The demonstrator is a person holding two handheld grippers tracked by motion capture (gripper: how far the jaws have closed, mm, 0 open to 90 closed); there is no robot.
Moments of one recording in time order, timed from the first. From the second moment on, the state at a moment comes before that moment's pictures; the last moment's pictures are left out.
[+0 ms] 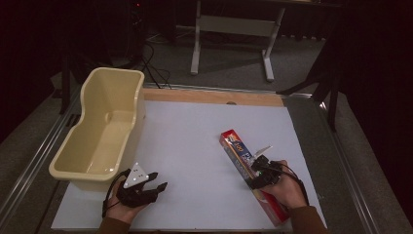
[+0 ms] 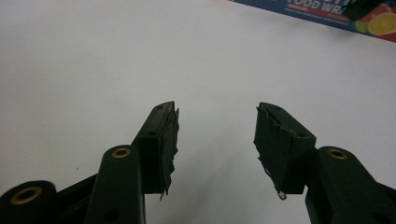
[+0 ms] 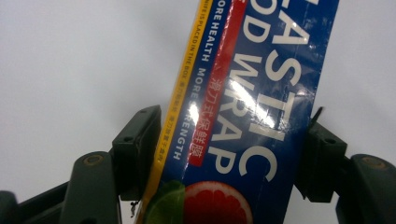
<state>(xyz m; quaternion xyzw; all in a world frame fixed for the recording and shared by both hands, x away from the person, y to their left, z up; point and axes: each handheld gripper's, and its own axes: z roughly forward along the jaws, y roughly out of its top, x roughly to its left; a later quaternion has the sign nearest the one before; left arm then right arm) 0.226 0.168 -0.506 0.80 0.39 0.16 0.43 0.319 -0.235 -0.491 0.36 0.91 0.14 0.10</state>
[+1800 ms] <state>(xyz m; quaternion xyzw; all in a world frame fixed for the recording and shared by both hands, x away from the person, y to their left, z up) 0.231 0.171 -0.508 0.79 0.40 0.14 0.44 0.373 -0.225 -0.479 0.55 0.78 0.21 -0.20</state>
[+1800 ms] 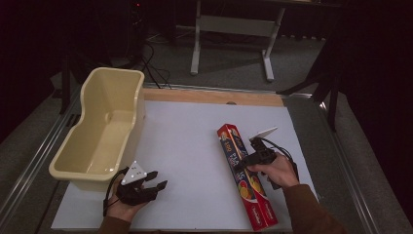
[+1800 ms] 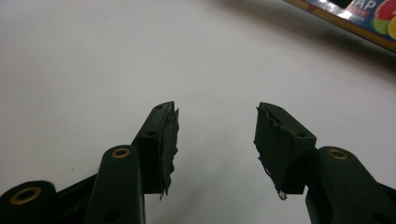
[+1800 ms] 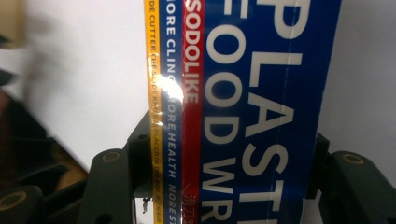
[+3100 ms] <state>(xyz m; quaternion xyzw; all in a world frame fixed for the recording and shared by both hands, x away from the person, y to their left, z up) 0.233 0.167 -0.511 0.80 0.39 0.15 0.43 0.382 -0.123 -0.373 0.48 0.71 0.42 -0.30</state>
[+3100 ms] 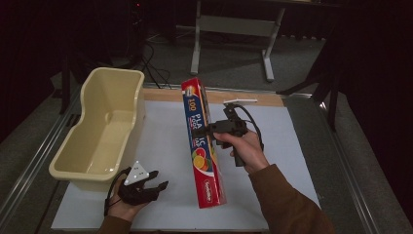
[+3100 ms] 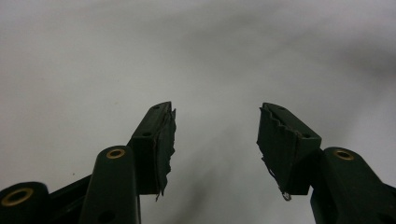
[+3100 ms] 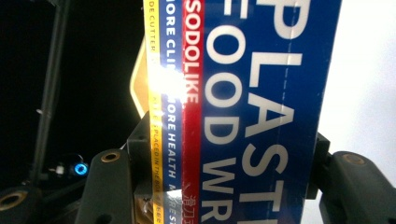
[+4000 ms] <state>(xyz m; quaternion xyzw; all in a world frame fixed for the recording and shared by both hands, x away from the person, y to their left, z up) 0.233 0.163 -0.511 0.80 0.38 0.15 0.43 0.401 -0.069 -0.346 0.48 0.66 0.48 -0.32</state>
